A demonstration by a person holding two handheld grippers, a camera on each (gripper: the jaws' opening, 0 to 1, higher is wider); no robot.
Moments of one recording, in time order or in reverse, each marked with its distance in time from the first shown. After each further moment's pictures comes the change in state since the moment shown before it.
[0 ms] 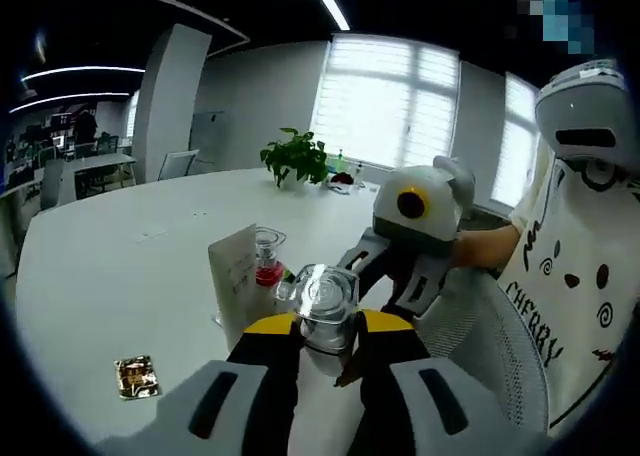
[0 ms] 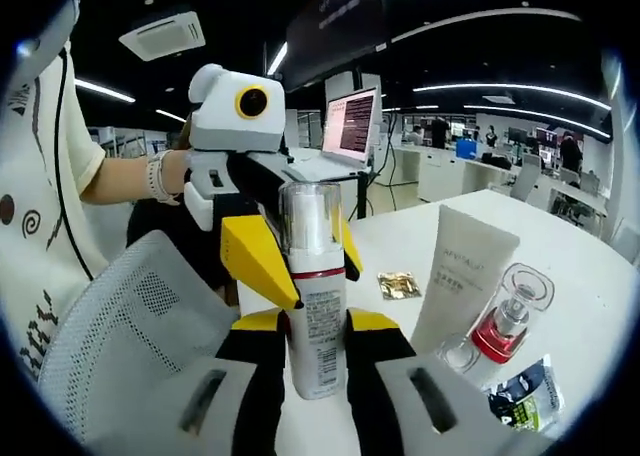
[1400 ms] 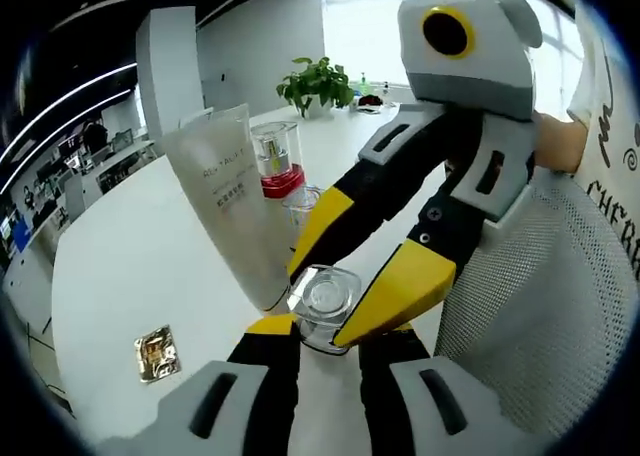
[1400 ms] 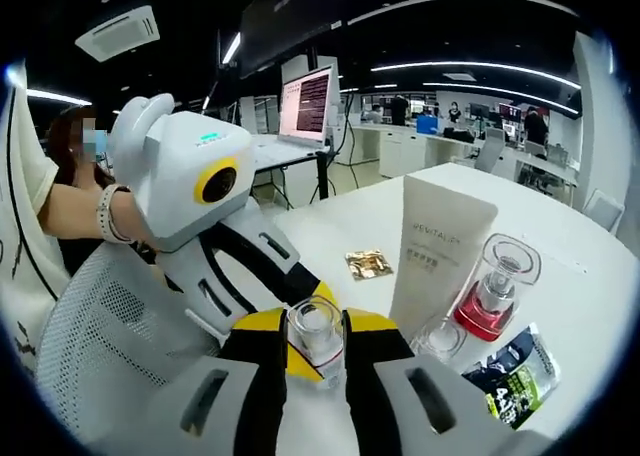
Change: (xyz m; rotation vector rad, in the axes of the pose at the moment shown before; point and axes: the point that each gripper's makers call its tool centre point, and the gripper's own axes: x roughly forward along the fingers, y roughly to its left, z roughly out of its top) left arm 0.039 0.035 -0.075 0.145 0.285 0.191; right arm 0.009 -0.021 -0.010 0.077 0.071 -0.149
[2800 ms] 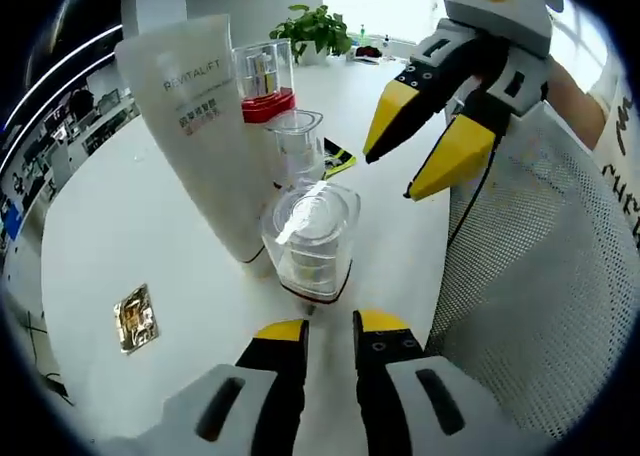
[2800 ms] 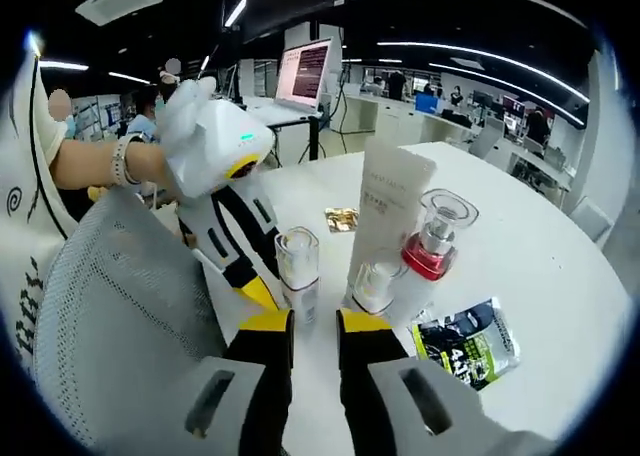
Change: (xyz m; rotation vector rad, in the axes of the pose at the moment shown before) left arm 0.011 -0.003 -0.042 -0.054 0.233 -0.036; right arm -0.048 -0.025 -0.041 -0.062 0.194 -0.022
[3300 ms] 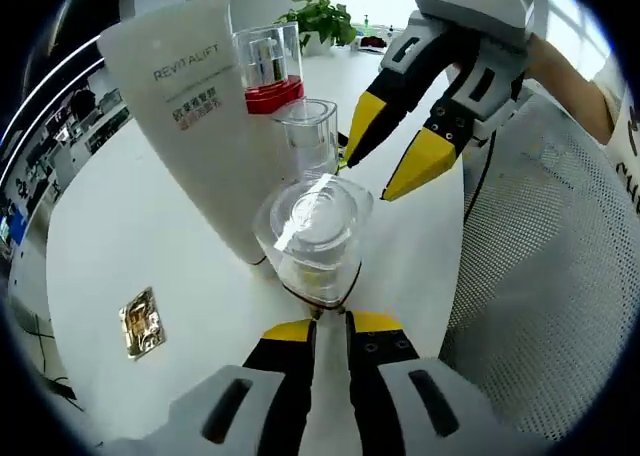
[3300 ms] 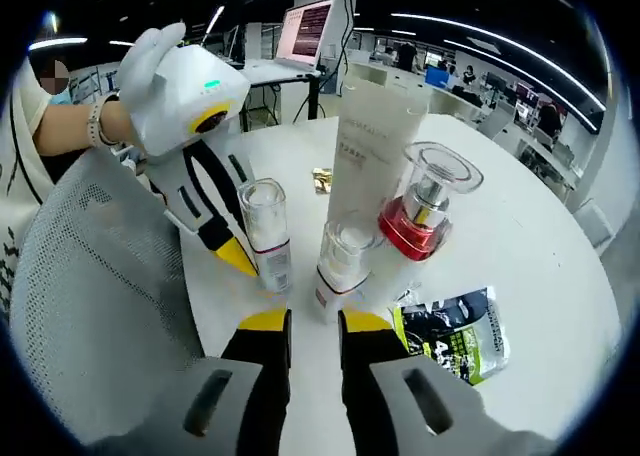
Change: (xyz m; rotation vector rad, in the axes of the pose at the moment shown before) left arm 0.011 0.009 0.001 0.024 0.047 0.028; right arm 0.022 -0.030 -0.027 -0.062 0.159 -0.008
